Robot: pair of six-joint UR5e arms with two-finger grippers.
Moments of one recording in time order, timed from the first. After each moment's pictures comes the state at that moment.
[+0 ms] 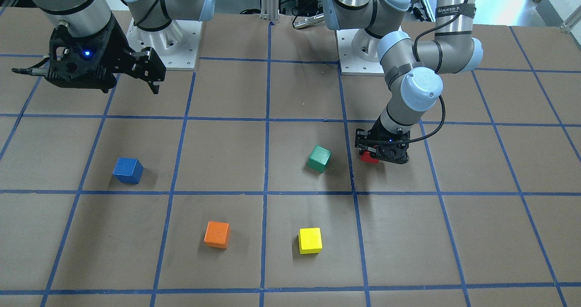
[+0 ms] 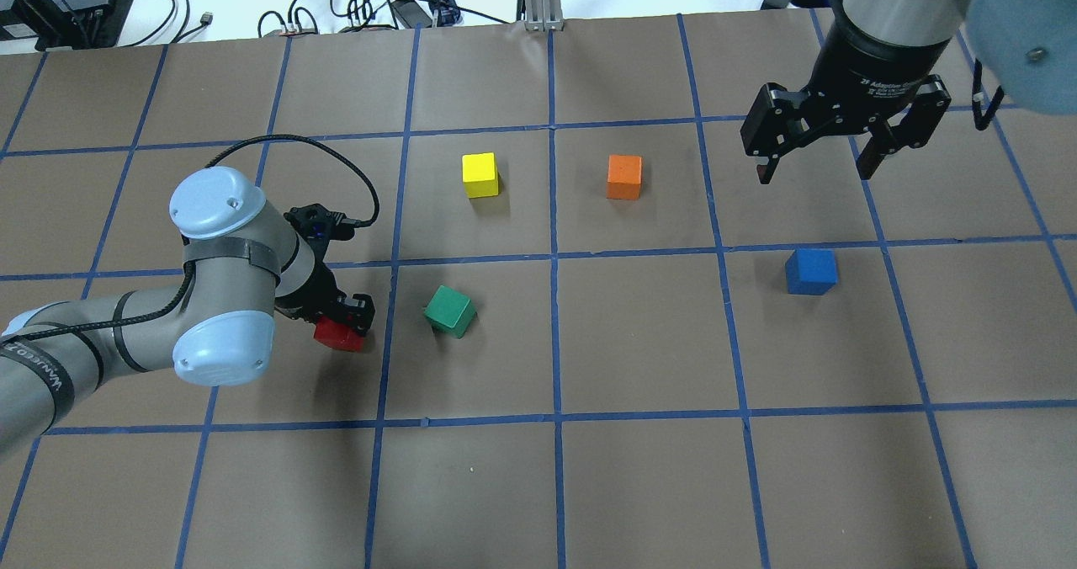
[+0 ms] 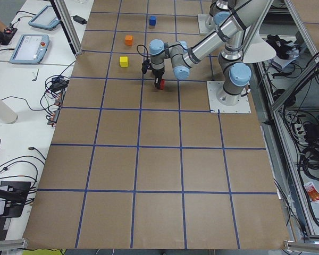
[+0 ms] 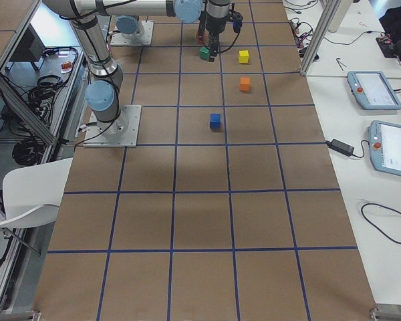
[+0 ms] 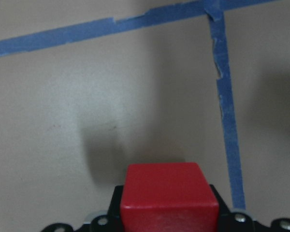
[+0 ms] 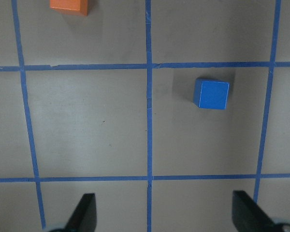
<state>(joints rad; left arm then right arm) -1.44 -1.74 -2.20 -0.81 1.53 0.32 1.55 -1.57 1.57 -1.48 -1.57 -0.01</state>
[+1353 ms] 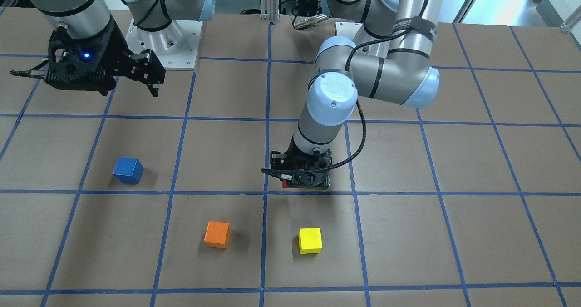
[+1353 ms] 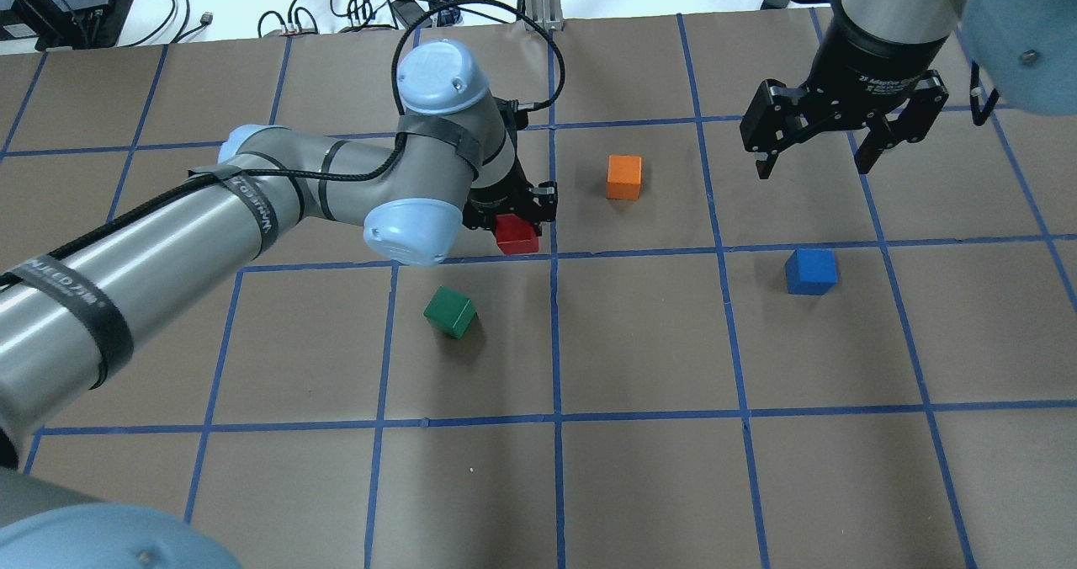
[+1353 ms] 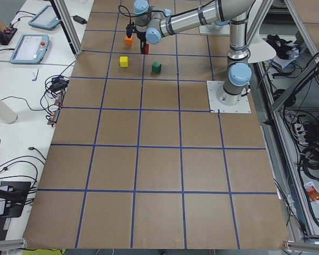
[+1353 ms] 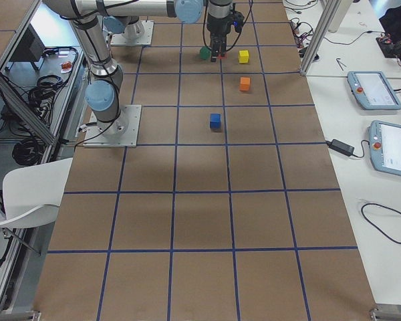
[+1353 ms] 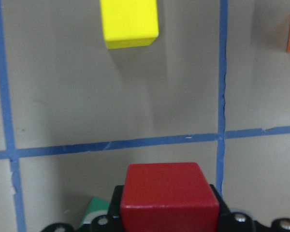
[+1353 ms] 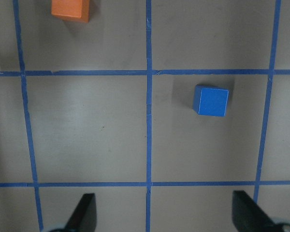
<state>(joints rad) -1.87 -2.03 -1.69 -0.91 1.46 -0.30 1.55 -1.57 1.57 -1.51 -1.58 -0.03</state>
